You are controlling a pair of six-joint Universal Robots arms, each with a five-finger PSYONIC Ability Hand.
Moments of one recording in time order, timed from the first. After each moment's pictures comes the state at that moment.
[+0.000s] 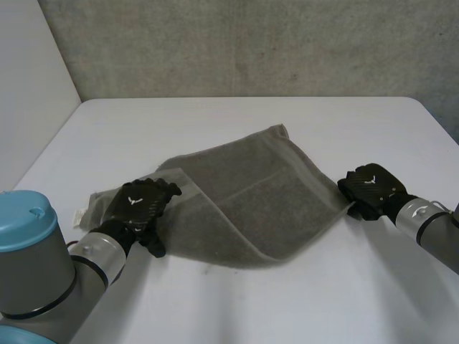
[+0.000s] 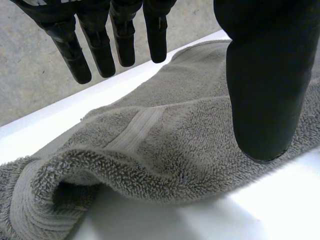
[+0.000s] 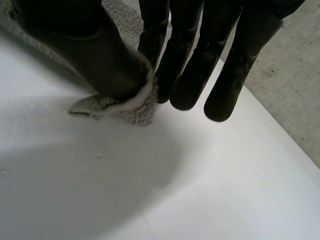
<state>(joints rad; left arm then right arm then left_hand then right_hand) 4.30 -1.81 -1.95 3.46 -1.47 3.29 1.58 -0.96 1.62 -0.27 0.96 2.42 0.33 0.33 0.33 0.33 0.15 1.29 1.28 1.27 1.28 1.12</state>
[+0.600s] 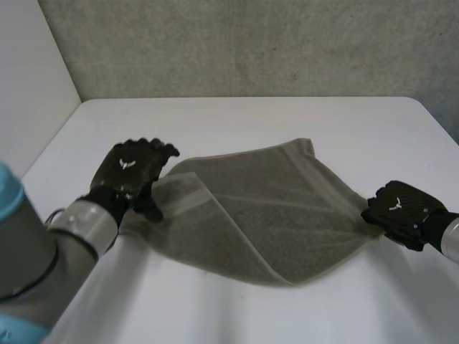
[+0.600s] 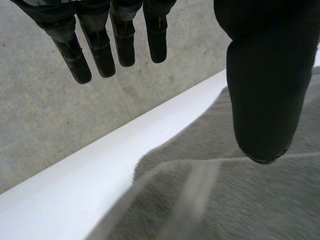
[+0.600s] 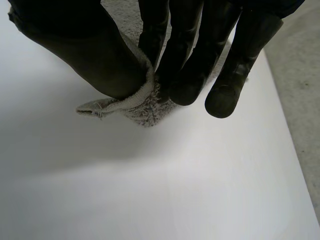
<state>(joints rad) 4.29 -1.71 -1.81 3.38 -1.46 3.31 1.44 -1.32 1.85 0.16 0.91 1.80 0.33 0.33 0.33 0.33 0.15 1.33 1.31 1.33 1.34 1.16</state>
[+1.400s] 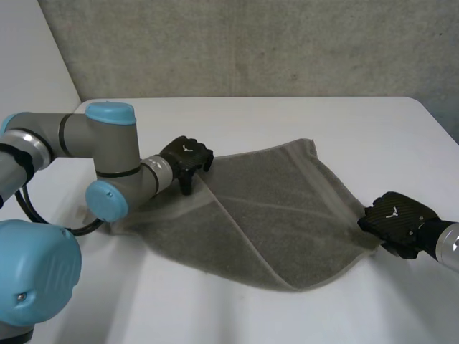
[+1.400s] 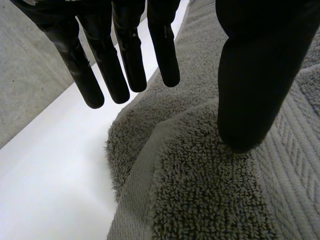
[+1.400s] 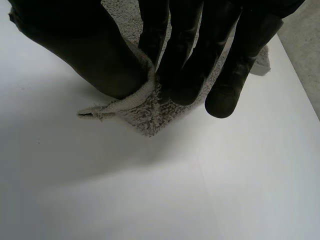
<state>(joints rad) 4.29 -2.64 -0.61 2.84 -1.28 3.65 1.44 -1.23 1.84 0.13 0.90 1.89 0.62 0.62 0.62 0.62 0.45 1.33 1.31 1.33 1.34 1.16</state>
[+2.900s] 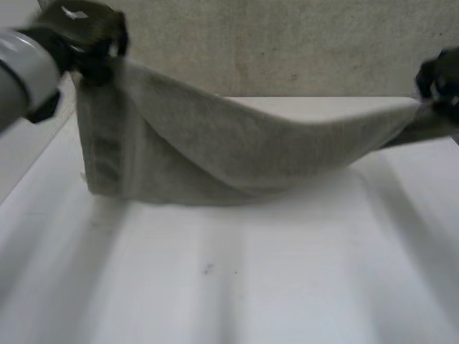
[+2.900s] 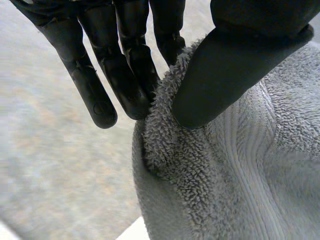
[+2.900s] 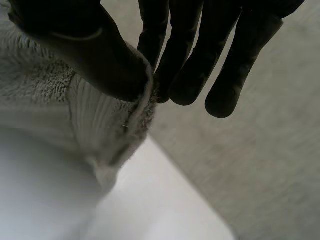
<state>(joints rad) 4.41 -1.79 -1.00 2.80 -1.41 3.46 1.43 -1.53 1.32 0.33 0.91 2.63 1.18 1.22 1.21 1.22 1.02 1.33 1.31 1.33 1.34 1.16</state>
